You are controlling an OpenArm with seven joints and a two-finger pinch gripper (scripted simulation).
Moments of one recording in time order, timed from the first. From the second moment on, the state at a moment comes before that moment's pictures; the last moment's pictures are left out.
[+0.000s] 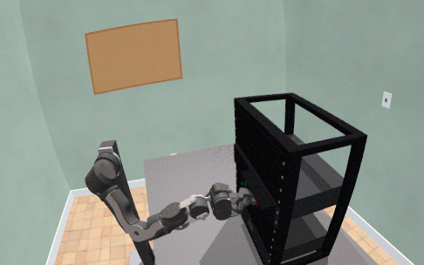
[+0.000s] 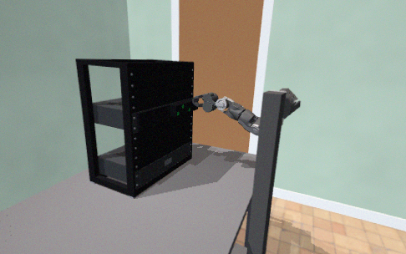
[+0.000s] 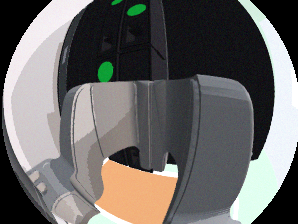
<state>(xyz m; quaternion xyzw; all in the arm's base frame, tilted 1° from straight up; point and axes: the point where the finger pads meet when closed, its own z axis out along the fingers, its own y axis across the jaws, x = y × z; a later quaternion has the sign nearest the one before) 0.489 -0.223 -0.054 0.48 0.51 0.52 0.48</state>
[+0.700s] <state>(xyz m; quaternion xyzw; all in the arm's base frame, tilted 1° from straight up) 0.494 -0.225 -0.051 0.49 0.51 0.52 0.48</state>
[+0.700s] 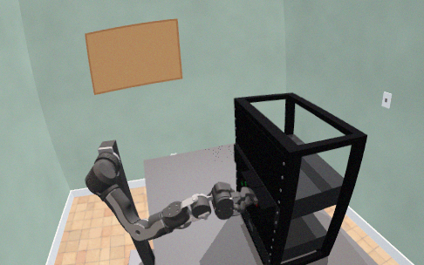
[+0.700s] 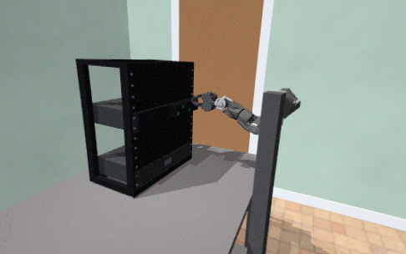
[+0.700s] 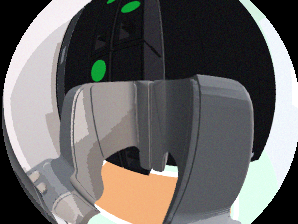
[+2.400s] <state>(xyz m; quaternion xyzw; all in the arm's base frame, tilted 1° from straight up) 0.519 -0.222 -0.054 0.48 0.51 0.52 0.49</state>
